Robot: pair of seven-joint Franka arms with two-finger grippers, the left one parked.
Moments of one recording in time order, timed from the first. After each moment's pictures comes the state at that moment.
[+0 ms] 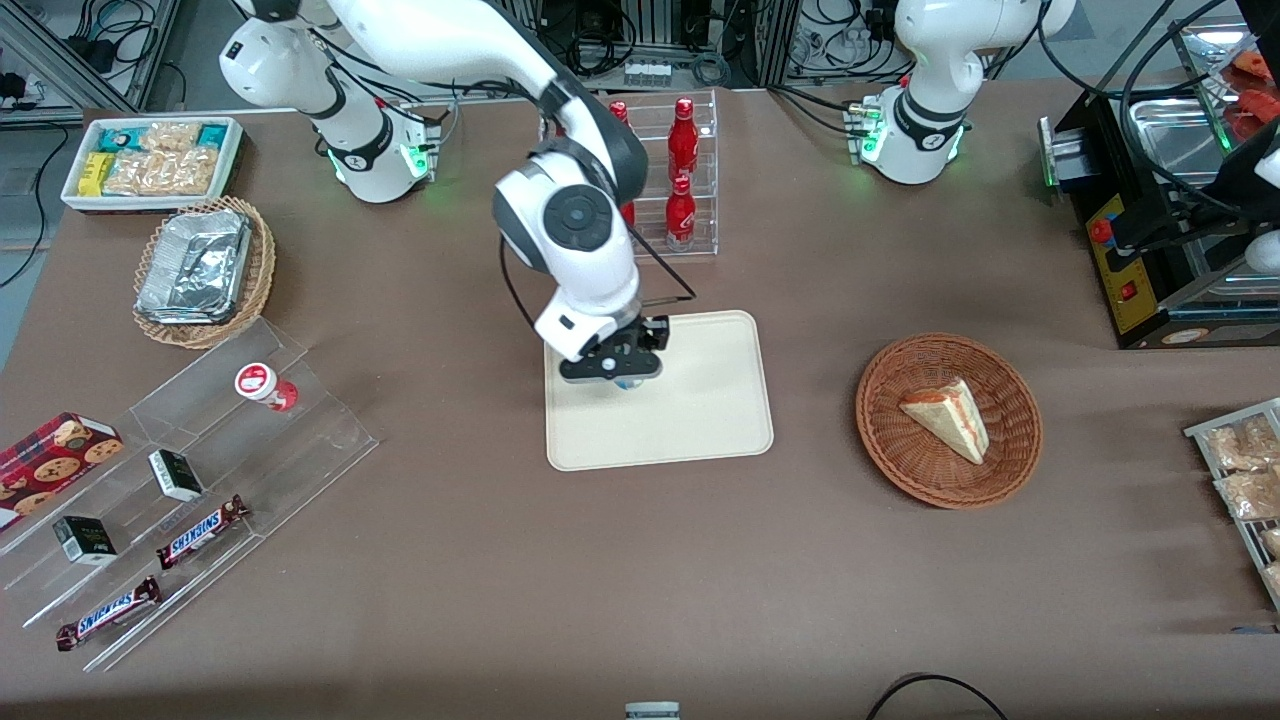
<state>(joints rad) 1.00 0.55 -0.27 -1.57 0.21 2.16 0.66</state>
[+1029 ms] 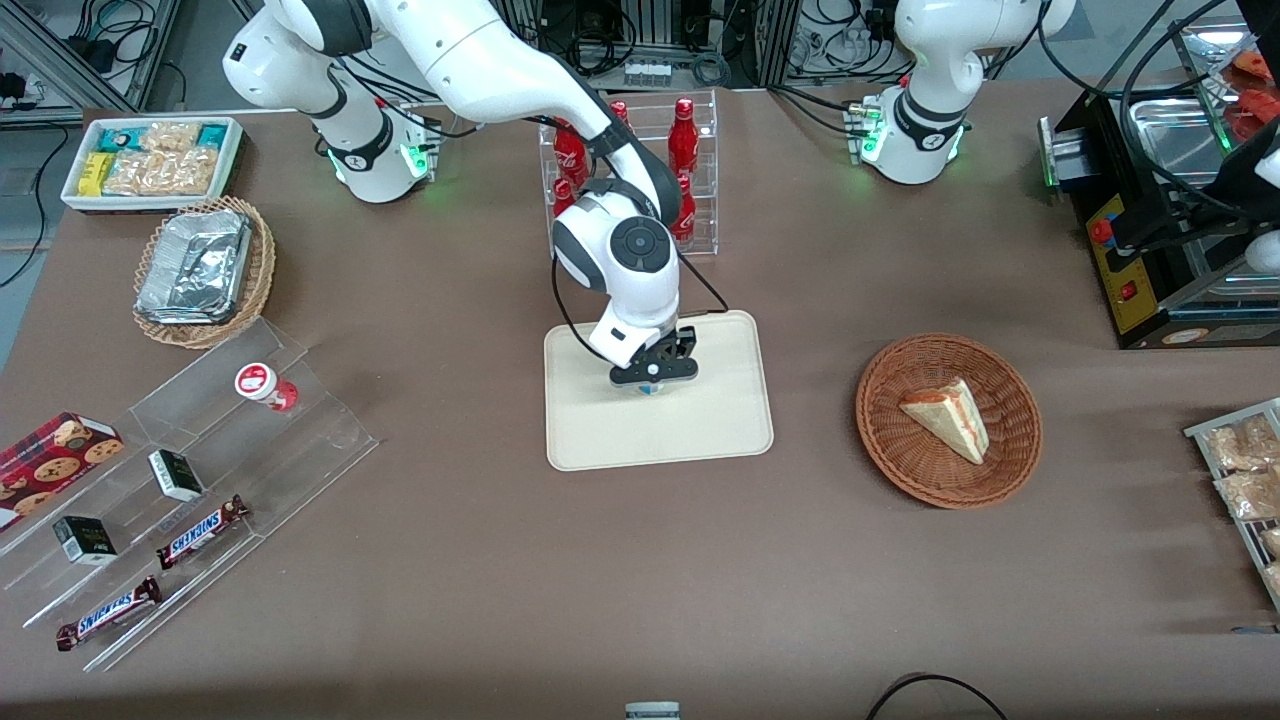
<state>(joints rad) 1.07 0.70 -0.27 -1.57 0.23 2.27 0.66</state>
